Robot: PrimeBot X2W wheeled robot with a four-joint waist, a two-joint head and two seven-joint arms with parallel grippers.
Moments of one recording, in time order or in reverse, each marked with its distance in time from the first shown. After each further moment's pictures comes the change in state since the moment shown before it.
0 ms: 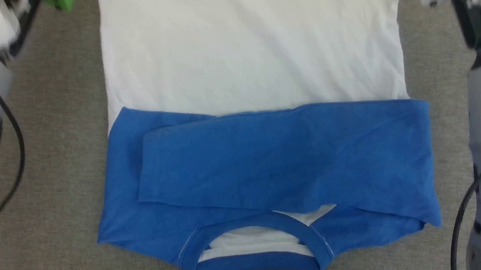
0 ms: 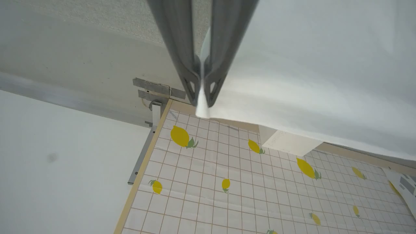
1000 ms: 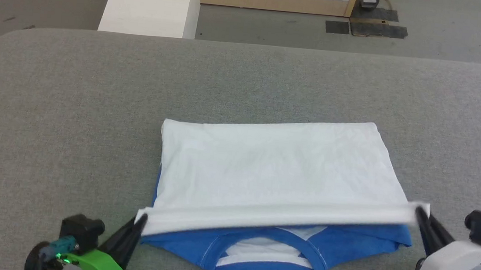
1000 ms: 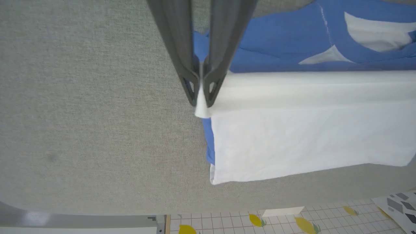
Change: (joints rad) left arm 1.048 0.006 -0.097 -0.380 -0.254 0.118 -0.082; right arm 1.175 -0.020 -0.183 -0.599 0.168 0.000 0.170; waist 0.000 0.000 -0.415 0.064
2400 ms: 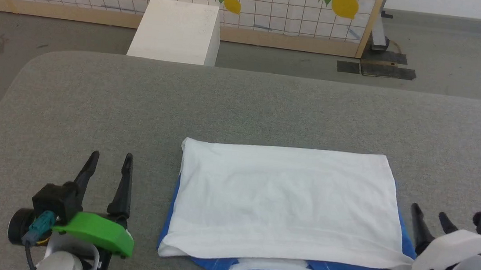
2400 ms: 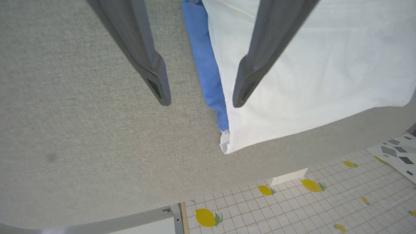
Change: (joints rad) left arm -0.055 -0.230 0.281 0.073 0.224 0.021 -0.163; right arm -0.114 0.090 -0.134 0.269 0.031 0.000 -0.083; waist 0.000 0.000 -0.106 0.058
